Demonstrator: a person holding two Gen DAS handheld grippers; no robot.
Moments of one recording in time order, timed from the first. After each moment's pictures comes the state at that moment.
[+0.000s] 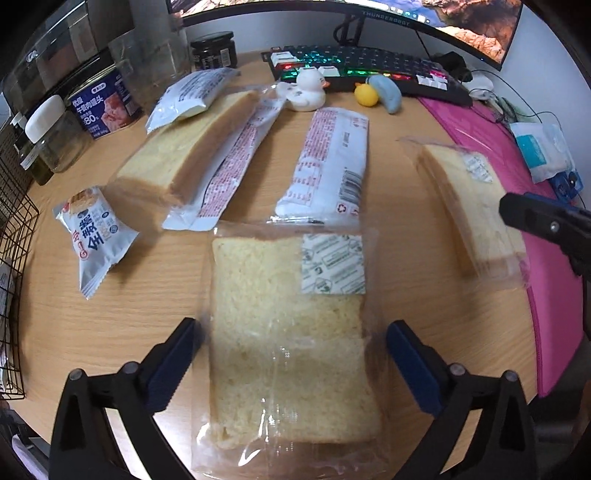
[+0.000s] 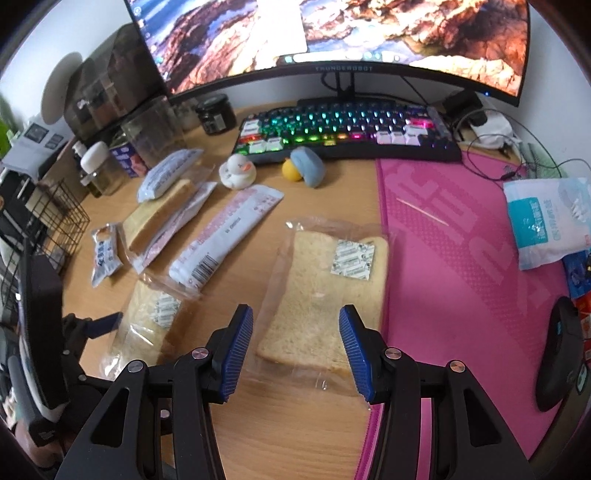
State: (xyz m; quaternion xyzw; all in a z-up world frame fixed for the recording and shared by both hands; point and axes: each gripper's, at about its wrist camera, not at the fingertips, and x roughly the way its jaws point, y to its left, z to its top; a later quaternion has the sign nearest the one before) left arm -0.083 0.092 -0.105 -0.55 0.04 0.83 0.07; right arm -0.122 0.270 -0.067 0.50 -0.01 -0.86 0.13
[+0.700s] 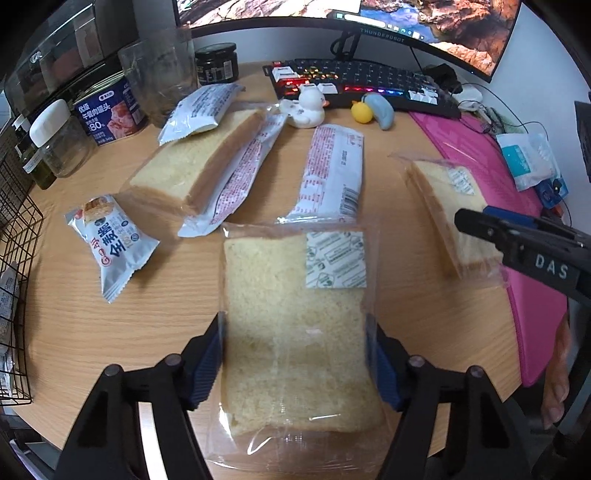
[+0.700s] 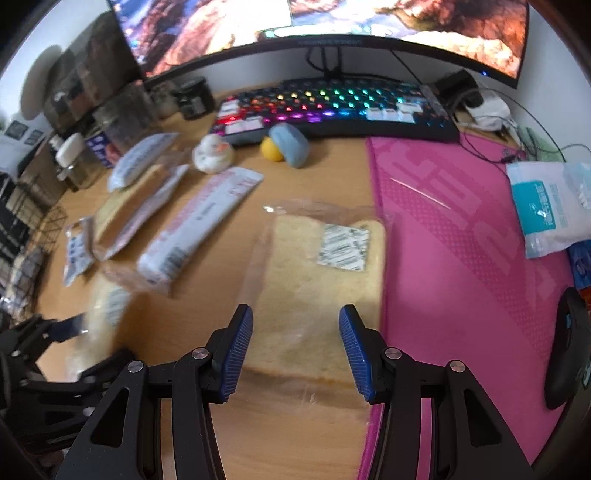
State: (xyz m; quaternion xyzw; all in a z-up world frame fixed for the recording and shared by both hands) left arm -0.078 0.082 -0.085 -0.54 0.02 0.84 0.08; right arm -0.137 0.271 -0.091 0.50 0.00 -0.86 0.10
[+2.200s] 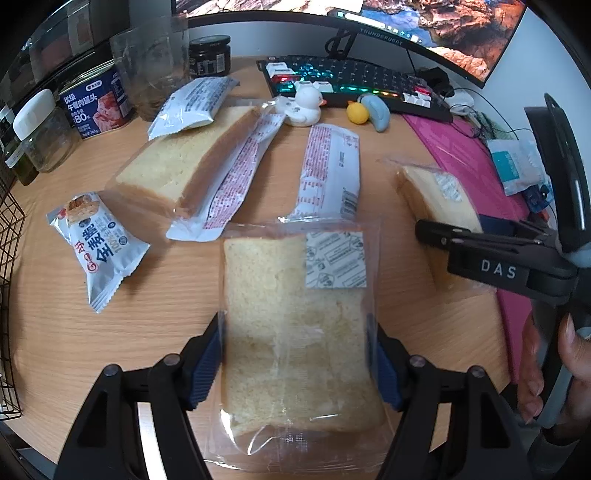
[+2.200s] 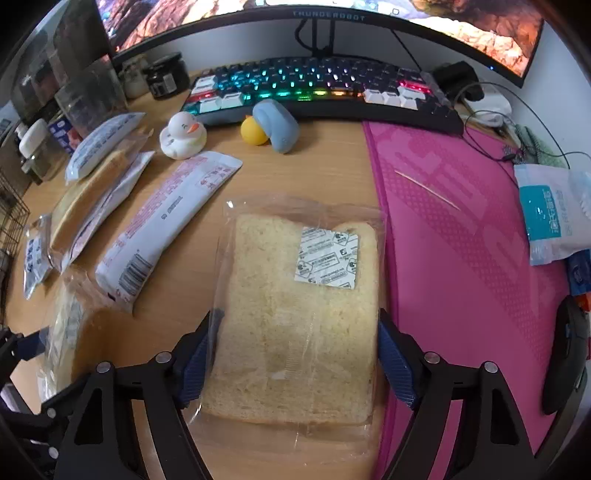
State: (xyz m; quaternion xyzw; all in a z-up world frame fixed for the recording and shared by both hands) left arm -0.093 0.071 -0.089 -0.55 0.00 0.83 0.12; right arm -0.159 0.250 -0.119 0.54 0.03 -0.84 0.06
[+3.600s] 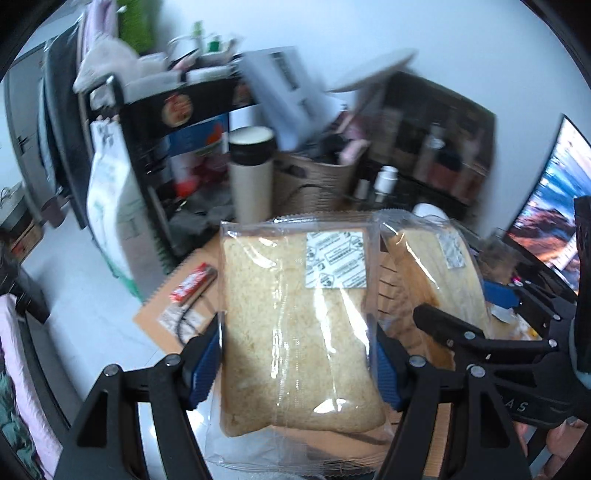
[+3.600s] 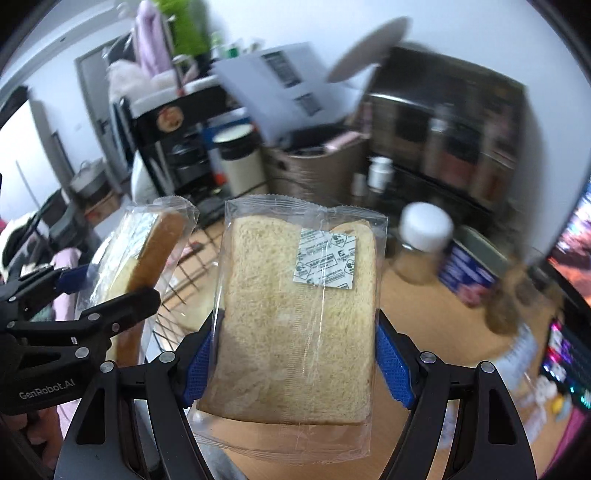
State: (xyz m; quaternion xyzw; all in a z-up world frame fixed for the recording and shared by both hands) left arm 0.021 -0.310 0.055 -0.39 -0.14 0.88 -0.22; right arm -0.073 -0.194 0.034 0.38 0.15 -0.81 0.43
